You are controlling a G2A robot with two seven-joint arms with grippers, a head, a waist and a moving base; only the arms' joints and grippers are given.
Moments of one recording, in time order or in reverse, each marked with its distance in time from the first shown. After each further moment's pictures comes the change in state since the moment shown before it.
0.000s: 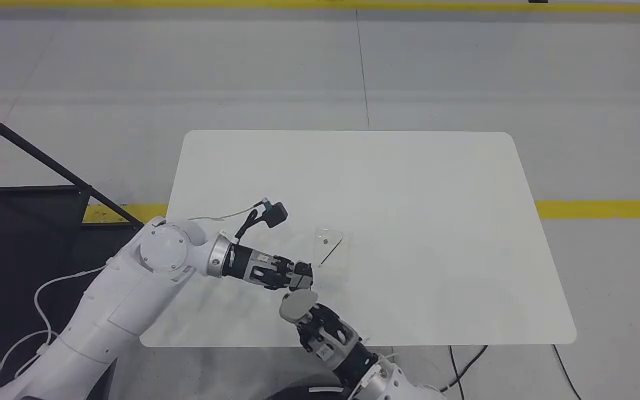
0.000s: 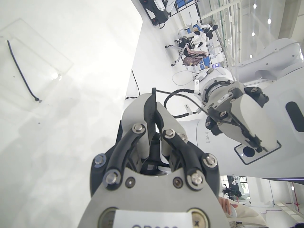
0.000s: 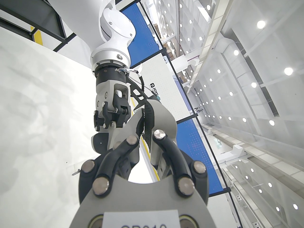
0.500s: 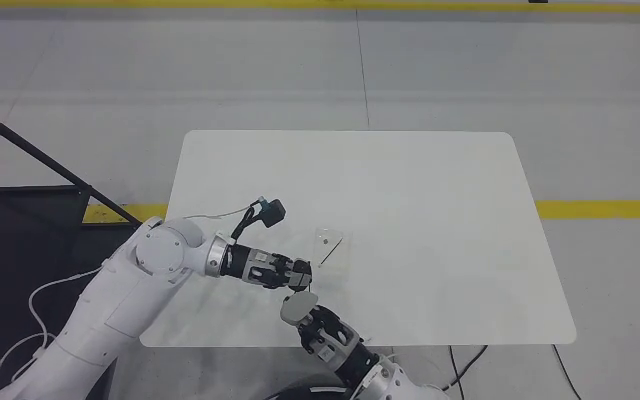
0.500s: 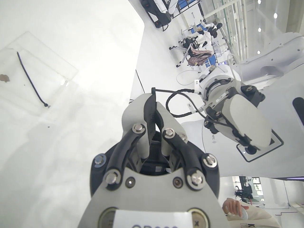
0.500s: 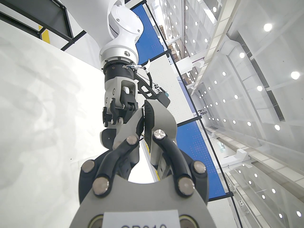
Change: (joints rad) left arm 0.024 0.006 -0.033 -0.033 0.057 -0.051 0.036; right arm -0.001 0.011 0.008 -0.008 0.004 -0.029 -0.001
